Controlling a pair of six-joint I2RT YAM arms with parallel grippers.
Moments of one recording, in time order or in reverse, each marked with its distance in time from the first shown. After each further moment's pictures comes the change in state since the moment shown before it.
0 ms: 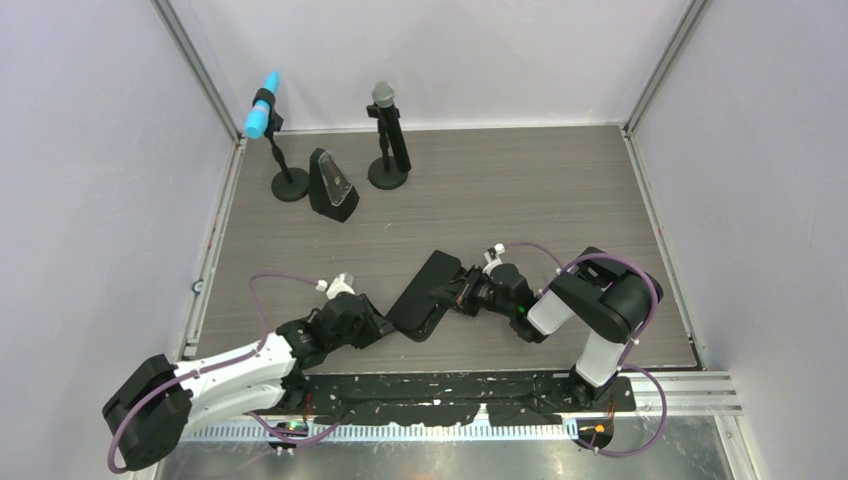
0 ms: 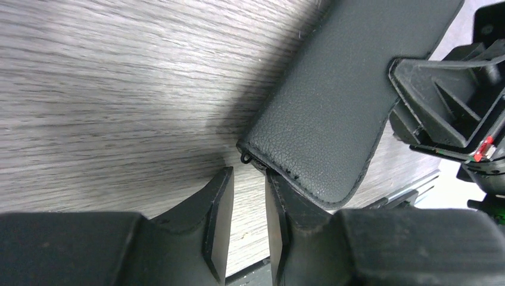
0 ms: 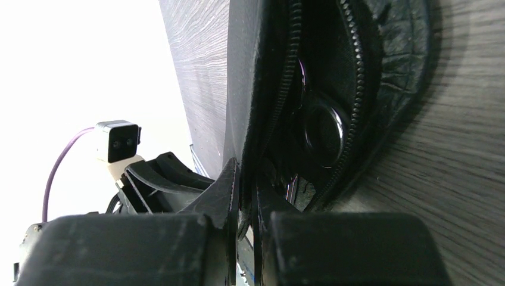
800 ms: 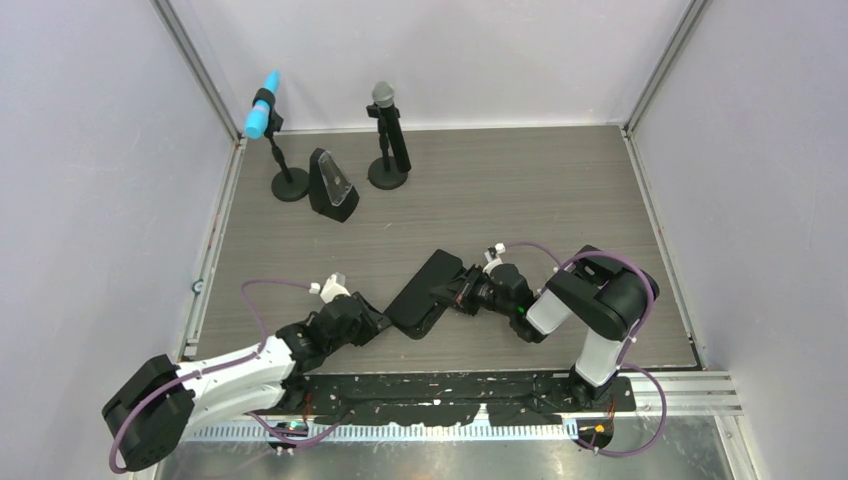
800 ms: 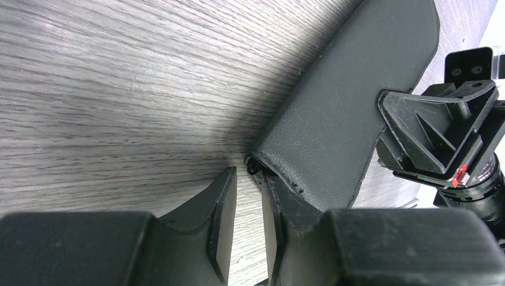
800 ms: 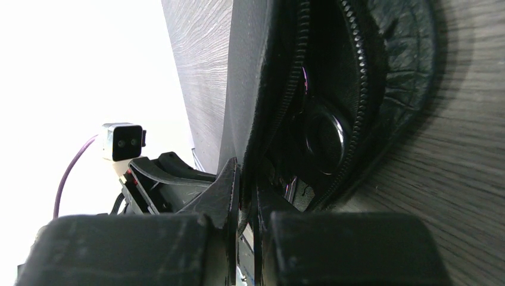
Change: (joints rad) left arm 0.000 -0.007 -0.060 0.098 -0.093 -0.075; right arm 0.000 0.020 0.002 0.030 0.007 0.006
